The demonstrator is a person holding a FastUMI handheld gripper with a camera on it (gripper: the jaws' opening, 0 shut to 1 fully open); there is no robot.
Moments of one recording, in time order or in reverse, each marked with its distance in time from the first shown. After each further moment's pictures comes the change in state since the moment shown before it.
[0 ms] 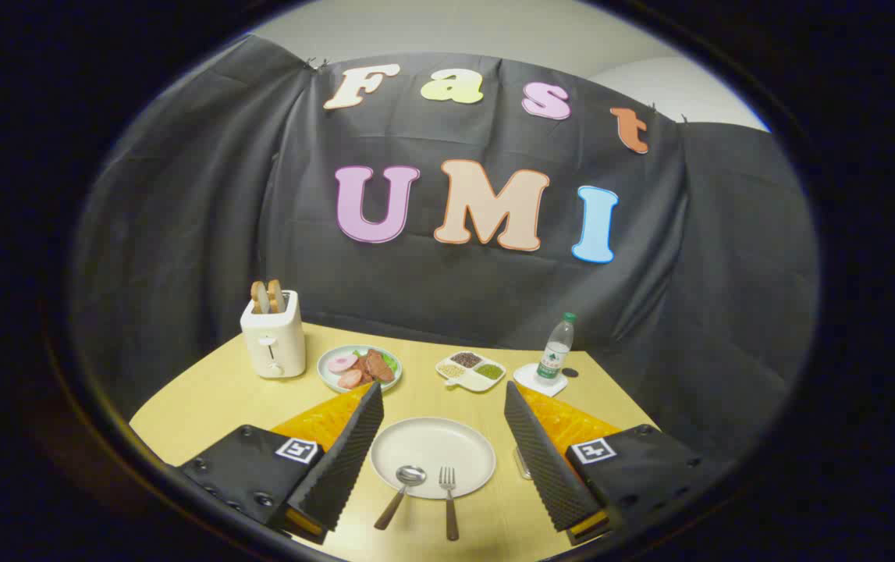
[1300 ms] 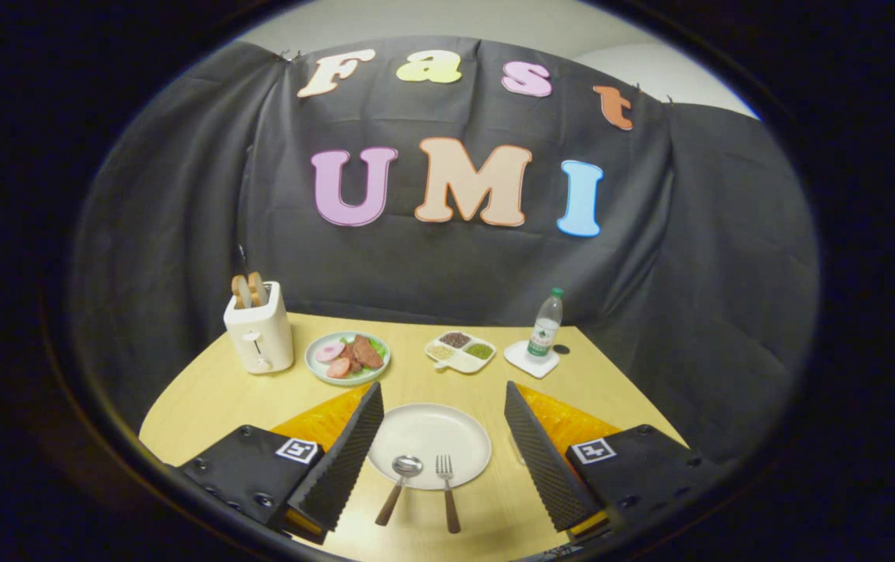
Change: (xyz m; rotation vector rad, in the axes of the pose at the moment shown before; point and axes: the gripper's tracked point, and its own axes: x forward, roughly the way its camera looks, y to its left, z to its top) arm 0.010 -0.013 -0.017 0.057 0.128 -0.058
